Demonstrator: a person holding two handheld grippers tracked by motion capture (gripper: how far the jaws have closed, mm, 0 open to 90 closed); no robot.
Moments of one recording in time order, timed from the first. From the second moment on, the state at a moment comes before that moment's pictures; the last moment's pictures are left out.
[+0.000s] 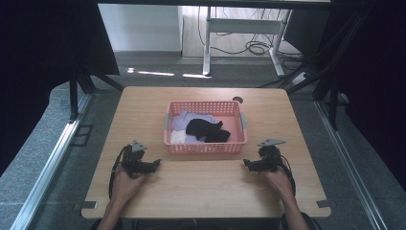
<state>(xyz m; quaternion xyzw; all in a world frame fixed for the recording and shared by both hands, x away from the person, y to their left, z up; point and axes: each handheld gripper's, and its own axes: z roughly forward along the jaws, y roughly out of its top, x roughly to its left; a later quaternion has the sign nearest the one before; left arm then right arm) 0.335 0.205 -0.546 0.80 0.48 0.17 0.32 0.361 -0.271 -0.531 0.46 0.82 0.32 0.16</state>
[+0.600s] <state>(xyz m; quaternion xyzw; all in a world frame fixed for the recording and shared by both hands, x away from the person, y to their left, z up) 0.335 0.205 -0.546 0.80 0.48 0.17 0.32 0.371 -0.281 -0.472 0.44 0.83 0.31 0.17</state>
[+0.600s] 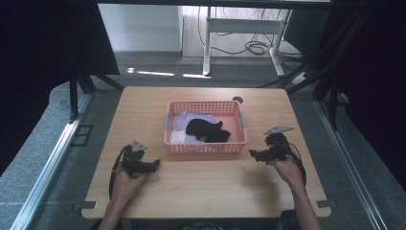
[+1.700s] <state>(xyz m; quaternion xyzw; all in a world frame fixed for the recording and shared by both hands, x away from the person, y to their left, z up) 0.336 0.205 -0.546 0.80 0.48 0.17 0.32 0.423 -0.238 -0.414 0.40 0.85 0.34 0.11</state>
